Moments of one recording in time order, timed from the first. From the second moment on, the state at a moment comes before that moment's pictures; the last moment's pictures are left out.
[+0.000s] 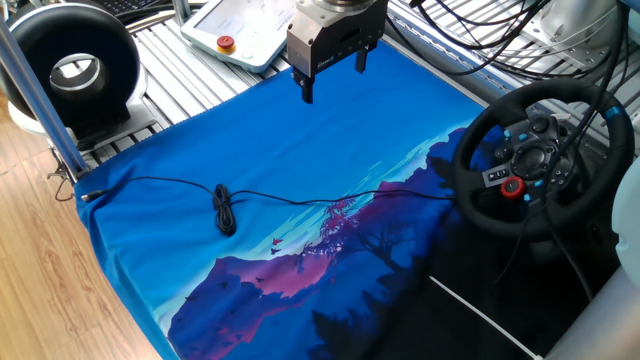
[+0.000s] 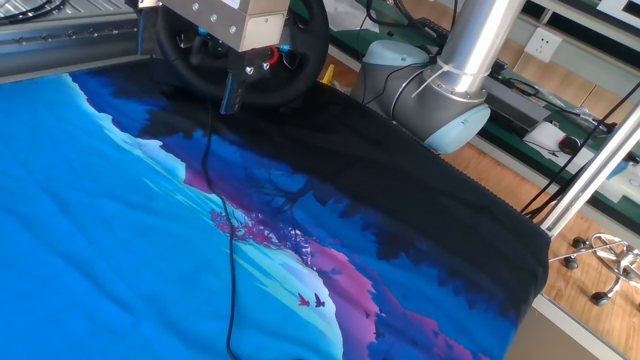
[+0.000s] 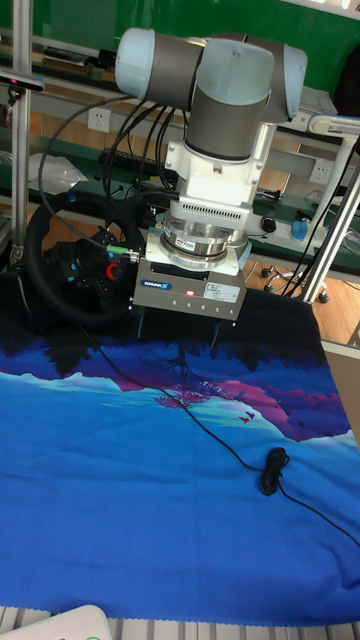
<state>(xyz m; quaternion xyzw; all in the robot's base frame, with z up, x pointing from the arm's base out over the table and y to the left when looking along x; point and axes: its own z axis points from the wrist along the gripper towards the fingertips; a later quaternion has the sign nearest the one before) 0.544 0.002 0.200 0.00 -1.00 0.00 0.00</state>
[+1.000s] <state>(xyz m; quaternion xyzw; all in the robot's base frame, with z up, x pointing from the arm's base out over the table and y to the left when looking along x) 0.482 0.018 0.204 0.05 -0.99 -0.03 0.12</state>
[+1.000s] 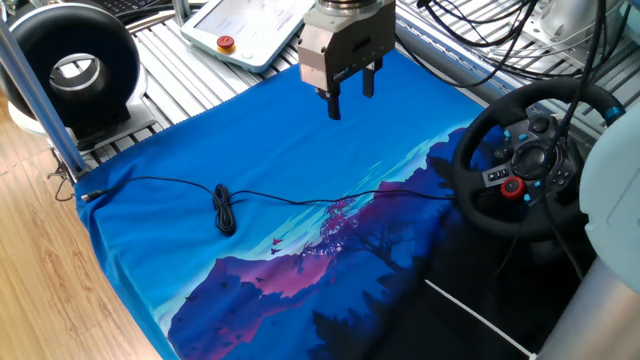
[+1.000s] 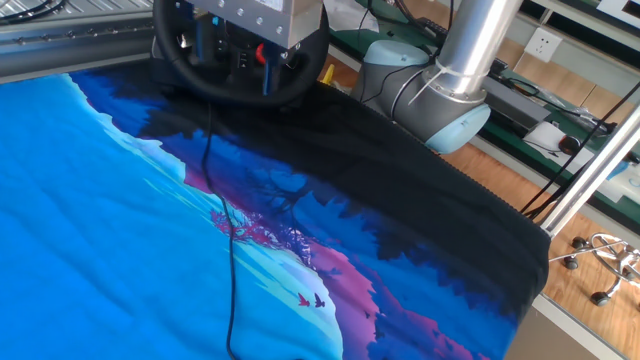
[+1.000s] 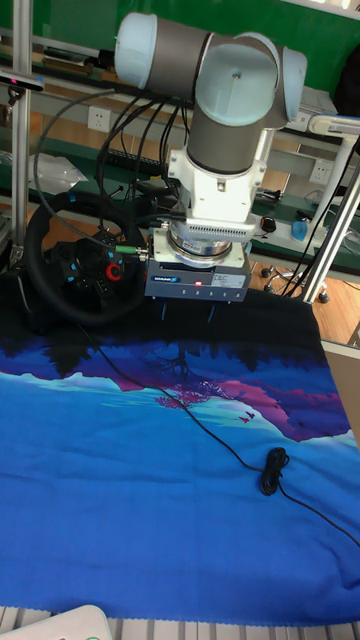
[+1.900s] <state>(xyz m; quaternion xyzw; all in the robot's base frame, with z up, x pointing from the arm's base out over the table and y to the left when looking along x) 0.429 0.007 0.197 0.08 -0.98 0.03 0.16</state>
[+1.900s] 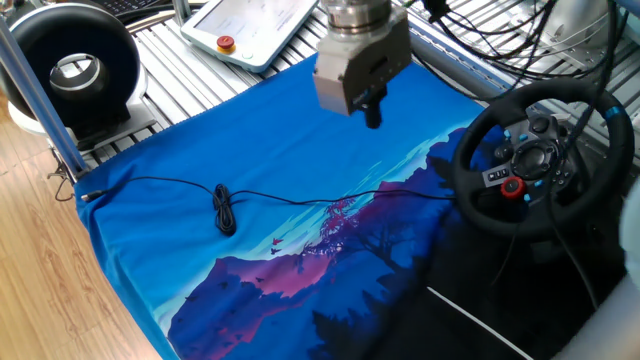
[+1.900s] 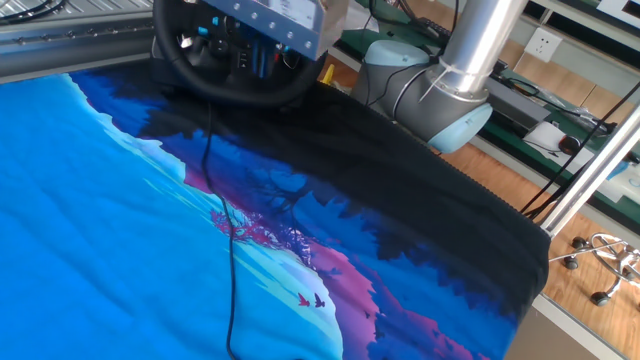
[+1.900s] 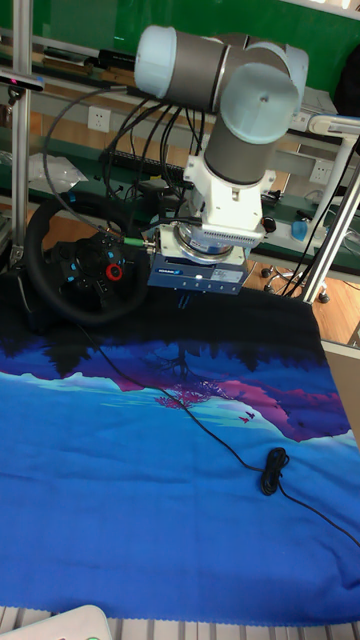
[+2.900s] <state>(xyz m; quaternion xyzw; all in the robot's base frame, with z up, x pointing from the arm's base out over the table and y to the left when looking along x) 0.319 -0.066 0.155 0.18 -0.93 0.18 0.25</state>
